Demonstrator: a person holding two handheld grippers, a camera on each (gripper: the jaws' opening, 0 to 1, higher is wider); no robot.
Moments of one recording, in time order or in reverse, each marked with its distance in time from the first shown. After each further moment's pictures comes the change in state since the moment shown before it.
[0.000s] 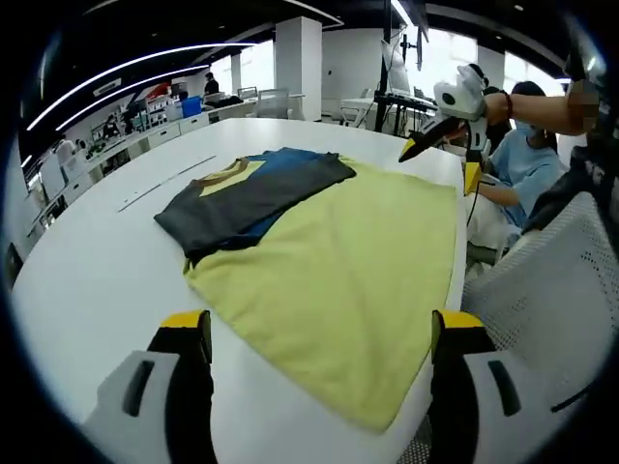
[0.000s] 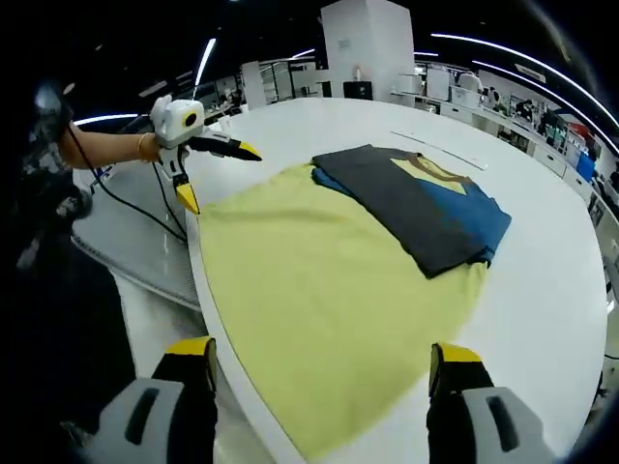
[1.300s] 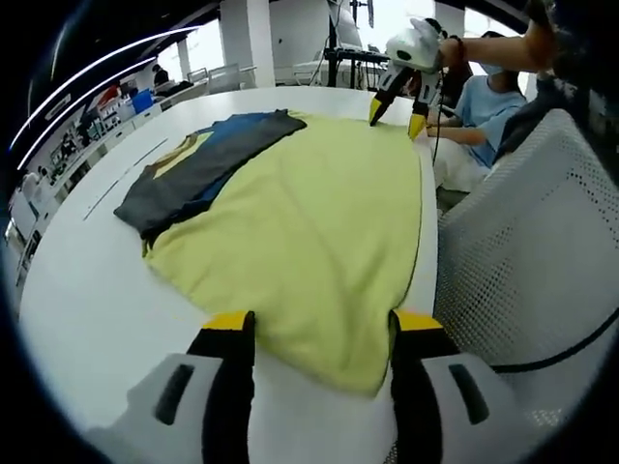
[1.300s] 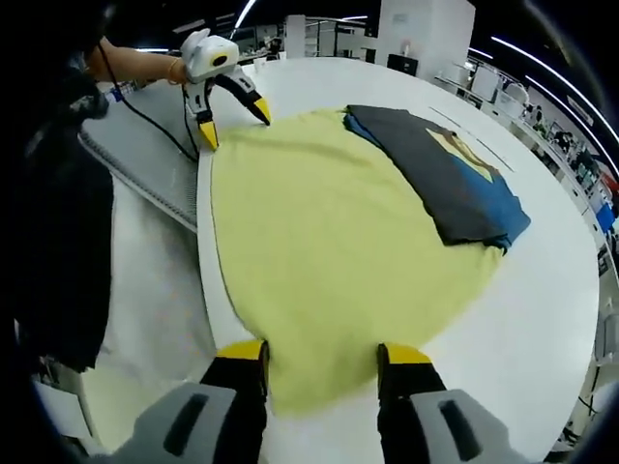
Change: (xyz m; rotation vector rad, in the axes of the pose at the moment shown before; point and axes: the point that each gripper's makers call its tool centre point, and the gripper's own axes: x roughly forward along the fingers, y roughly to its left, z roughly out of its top) left arm 0.004 -0.019 -0.035 0.154 0.147 -0.119; right arm 0.005 -0.007 -0.036 -0.187 0.137 0.002
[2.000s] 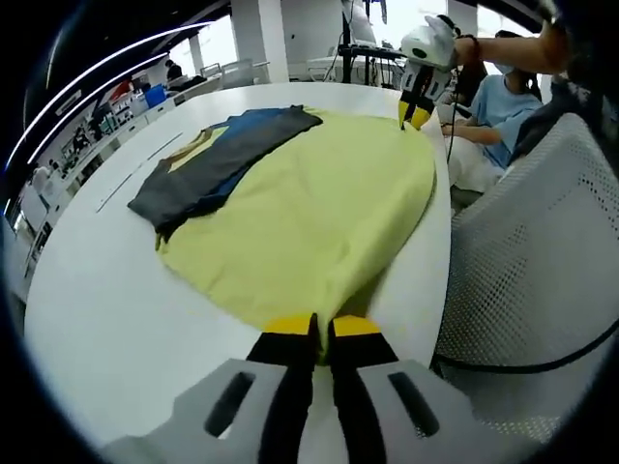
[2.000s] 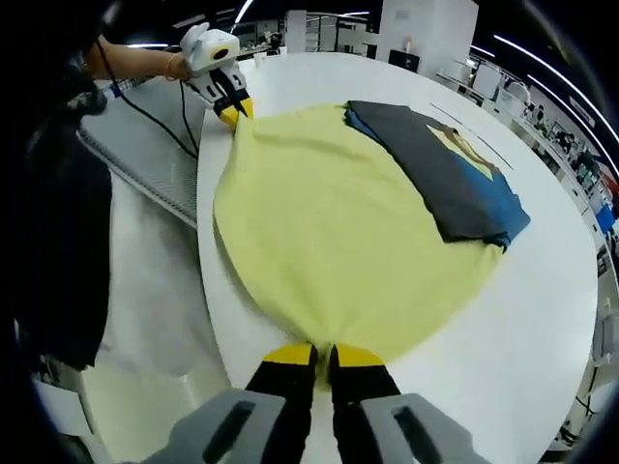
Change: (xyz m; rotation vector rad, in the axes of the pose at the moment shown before) left arm -0.007 0.007 -0.004 -0.037 0.017 0.068; right arm -0.004 0.003 -0.004 0.005 0.025 0.000
